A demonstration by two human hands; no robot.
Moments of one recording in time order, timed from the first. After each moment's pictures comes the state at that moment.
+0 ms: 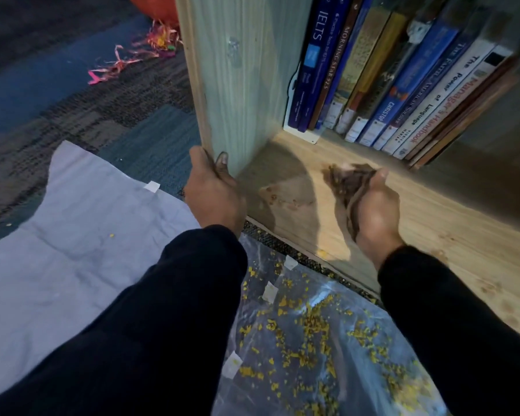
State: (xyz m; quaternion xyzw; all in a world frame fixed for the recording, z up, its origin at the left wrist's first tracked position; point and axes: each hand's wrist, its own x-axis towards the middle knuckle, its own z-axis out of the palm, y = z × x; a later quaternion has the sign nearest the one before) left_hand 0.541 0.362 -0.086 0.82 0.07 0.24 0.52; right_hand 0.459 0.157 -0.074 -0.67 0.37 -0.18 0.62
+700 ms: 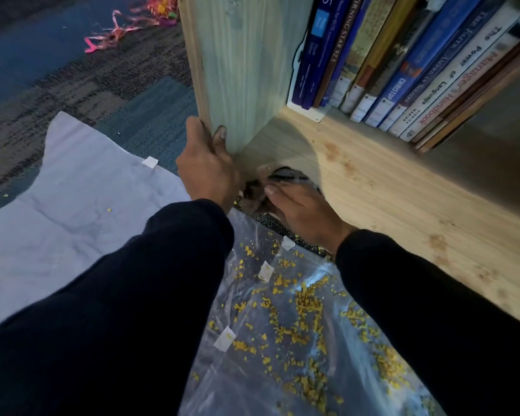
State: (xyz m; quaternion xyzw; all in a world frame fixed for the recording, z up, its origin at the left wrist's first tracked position) left_hand 0.545 0.369 -0.089 0.81 0.04 0.24 0.53; right_hand 0.468 0.212 -0.104 -0.90 -0.02 0.06 0.44
